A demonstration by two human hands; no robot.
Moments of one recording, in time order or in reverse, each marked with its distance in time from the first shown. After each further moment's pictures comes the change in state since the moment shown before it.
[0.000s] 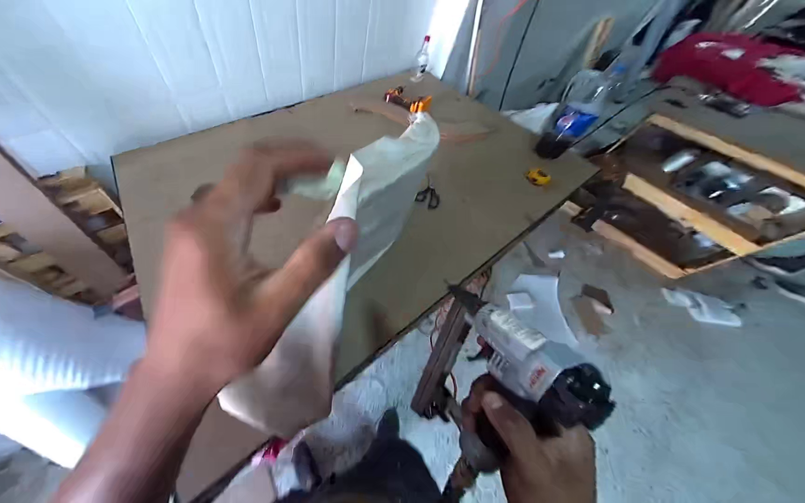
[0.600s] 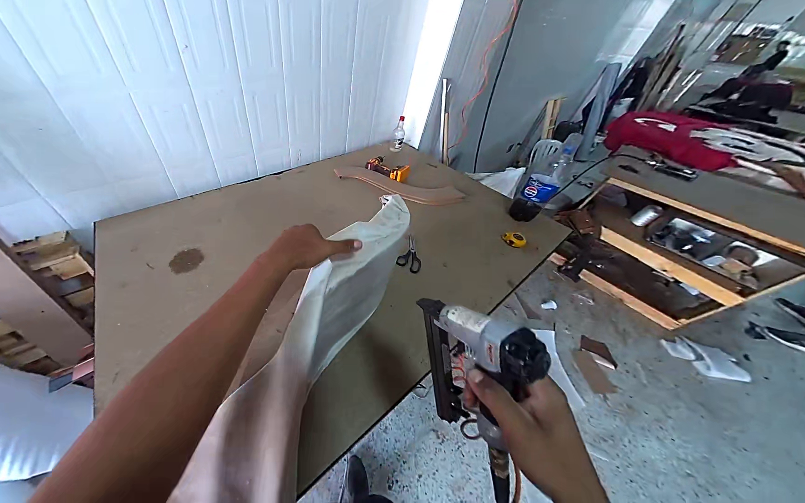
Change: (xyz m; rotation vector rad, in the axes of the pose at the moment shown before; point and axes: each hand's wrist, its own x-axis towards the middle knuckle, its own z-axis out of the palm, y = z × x) left_hand 0.185 -0.181 0.160 0.284 -0.702 -0.686; right_hand 0.170 -0.030 -0.021 -0.362 -0.179 -0.182
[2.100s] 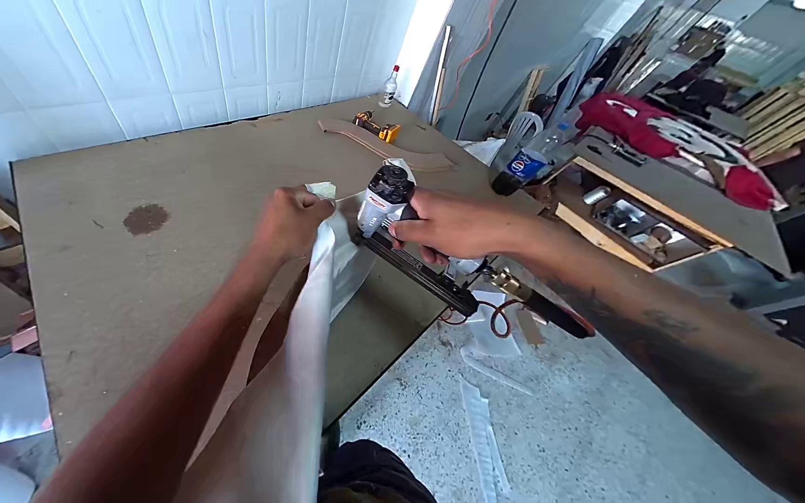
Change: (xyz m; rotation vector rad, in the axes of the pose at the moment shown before) left_hand 0.000 -0.048 0.015 -0.542 0.350 0.324; right_hand 0.221 -0.078 0.100 -0.836 -0.865 0.292
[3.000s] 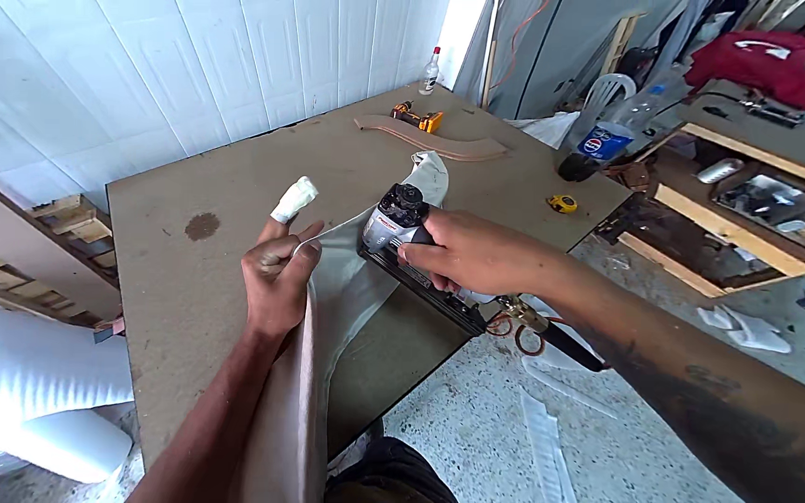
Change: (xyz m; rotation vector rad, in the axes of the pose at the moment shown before) left_hand -0.079 0.012 0.003 -0.462 0.353 0.469; right_hand -0.011 0.016 0.018 0.100 0.035 -0.136
